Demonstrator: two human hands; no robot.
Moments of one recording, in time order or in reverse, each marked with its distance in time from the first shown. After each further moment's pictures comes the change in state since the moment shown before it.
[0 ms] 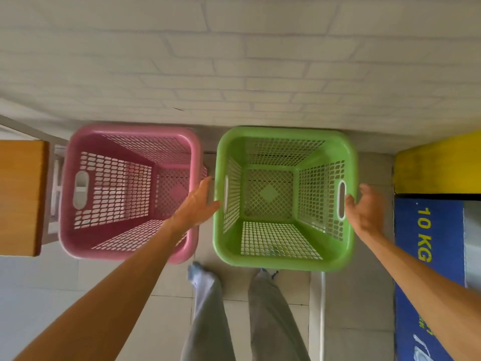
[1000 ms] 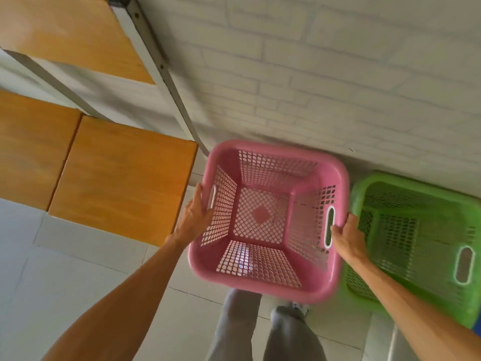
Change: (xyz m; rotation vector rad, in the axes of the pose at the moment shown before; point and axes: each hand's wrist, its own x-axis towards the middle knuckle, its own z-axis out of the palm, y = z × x) left_hand -0.107 -0.309 -0.231 -0.364 0.300 -0.183; right_hand -0.194 -0.314 0.201 -0.087 -0.286 -0.087
